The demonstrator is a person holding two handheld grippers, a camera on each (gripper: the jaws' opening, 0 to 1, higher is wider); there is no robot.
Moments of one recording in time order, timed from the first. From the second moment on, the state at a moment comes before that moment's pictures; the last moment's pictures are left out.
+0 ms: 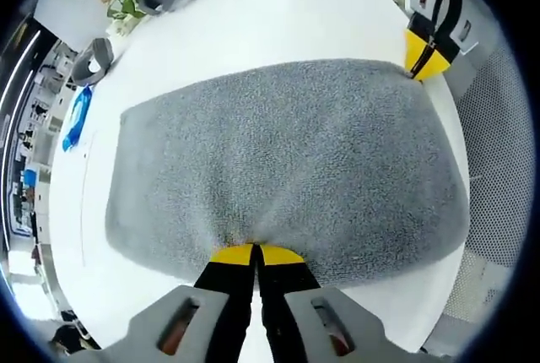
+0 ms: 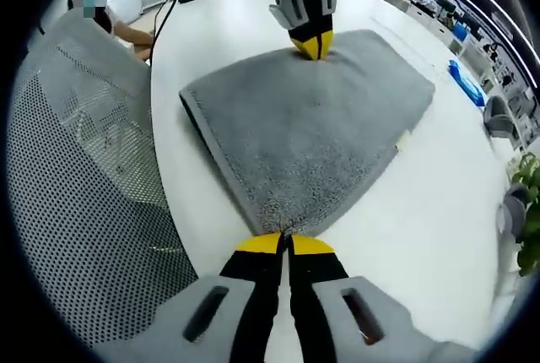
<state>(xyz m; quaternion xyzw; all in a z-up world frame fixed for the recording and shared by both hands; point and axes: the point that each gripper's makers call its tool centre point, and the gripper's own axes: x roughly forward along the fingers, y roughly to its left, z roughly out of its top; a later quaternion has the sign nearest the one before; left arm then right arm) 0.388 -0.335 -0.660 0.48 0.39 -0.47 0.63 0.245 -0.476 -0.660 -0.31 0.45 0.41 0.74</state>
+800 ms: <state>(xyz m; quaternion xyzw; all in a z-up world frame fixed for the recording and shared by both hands) 0.387 -0.335 -0.659 0.49 0.37 -0.45 0.65 0.225 -0.458 -0.660 -0.28 0.45 0.42 0.74</state>
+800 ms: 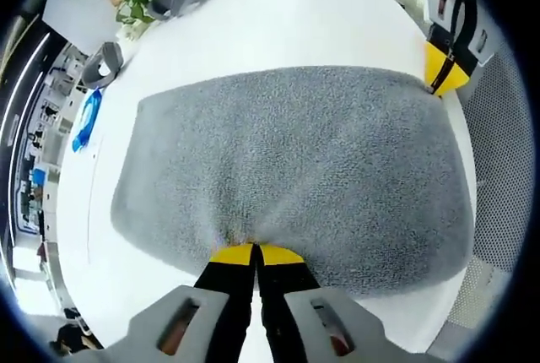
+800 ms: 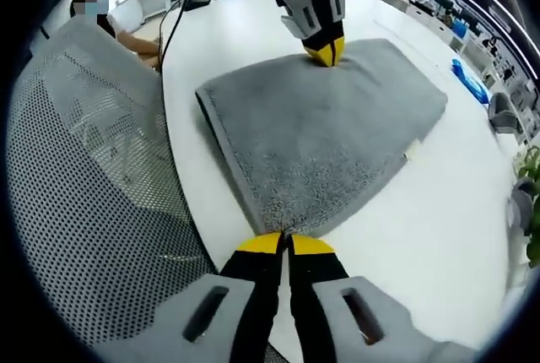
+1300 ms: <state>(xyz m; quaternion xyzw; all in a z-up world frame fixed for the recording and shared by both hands) 0.387 -0.335 -0.659 0.49 0.37 -0.43 0.66 0.217 -0.451 -0.659 -0.27 0.44 0.43 0.75</state>
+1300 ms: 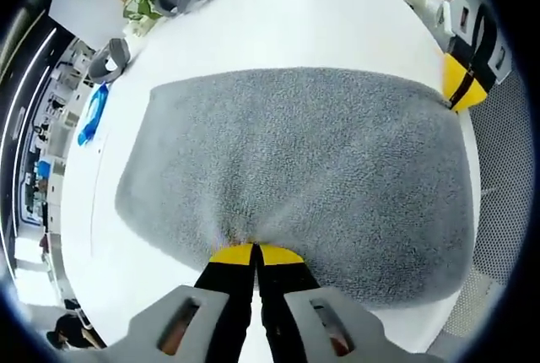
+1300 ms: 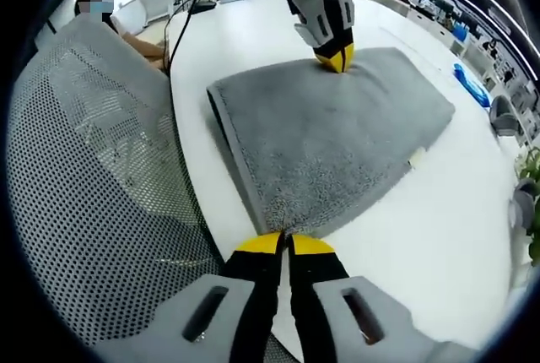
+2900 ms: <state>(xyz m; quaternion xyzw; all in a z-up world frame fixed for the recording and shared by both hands) 0.205 -0.446 -0.652 0.39 0.24 -0.61 0.65 0.224 -0.433 -0.641 -0.01 0.49 0.40 0.78</state>
